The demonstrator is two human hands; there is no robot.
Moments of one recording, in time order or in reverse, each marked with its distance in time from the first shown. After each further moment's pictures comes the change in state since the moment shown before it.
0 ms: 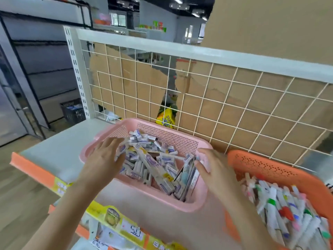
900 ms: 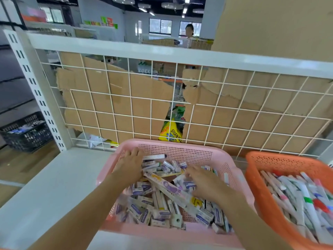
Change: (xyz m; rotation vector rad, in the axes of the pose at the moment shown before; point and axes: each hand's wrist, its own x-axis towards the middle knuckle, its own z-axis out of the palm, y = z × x) left_hand 0.140 -0.058 0.093 0.196 -0.454 0.406; right_hand 0.077 -0.039 0.093 -0.295 -0.498 0.142
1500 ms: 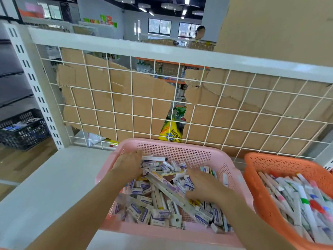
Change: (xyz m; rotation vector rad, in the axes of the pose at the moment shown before) left_hand 0.003 0.001 -0.008 0.084 -0.017 -0.063; right_hand 0.002 -0.004 0.003 0.022 -0.087 0.053
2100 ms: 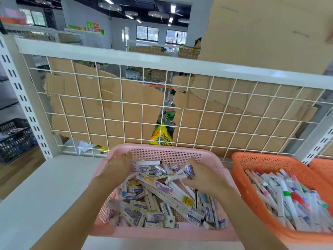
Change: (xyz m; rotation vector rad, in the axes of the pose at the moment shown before) left_hand -0.005 -0.008 -0.007 -0.230 0.026 -0.001; right_hand -0.015 0.007 -0.022 0.261 0.232 0.099
